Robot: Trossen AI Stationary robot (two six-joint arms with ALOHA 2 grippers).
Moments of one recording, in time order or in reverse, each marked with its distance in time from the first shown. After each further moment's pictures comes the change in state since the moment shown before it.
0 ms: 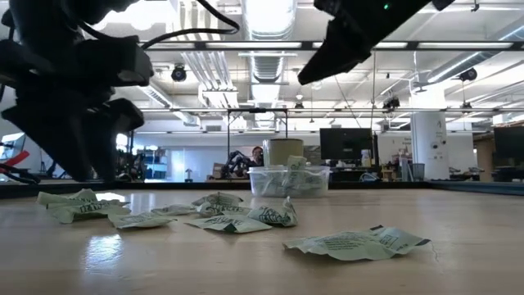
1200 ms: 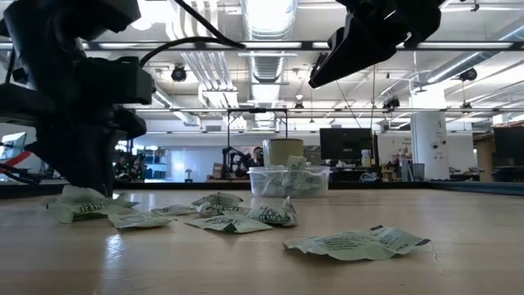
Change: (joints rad) left arm -0.023 0.105 0.015 0.003 -0.104 0.008; right arm 0.158 0.055 -0.004 -0.024 0.010 0.013
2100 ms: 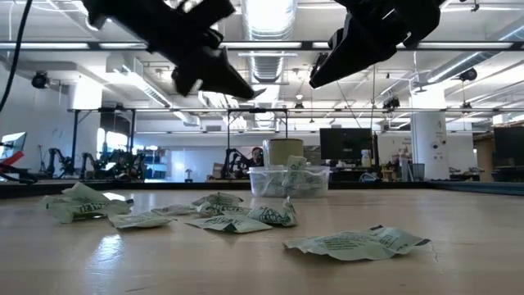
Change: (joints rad) left arm 0.222 -0.015 0.132 0.517 -0.417 0.683; right arm 0.000 -0.001 0.000 -0.001 -0.002 0.022
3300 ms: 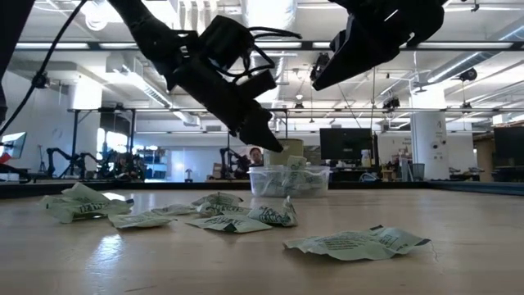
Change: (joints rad) left arm 0.324 0.293 0.111 0.155 0.301 -0.140; right arm 0.003 0.000 0.000 -0.021 -0.005 0.018
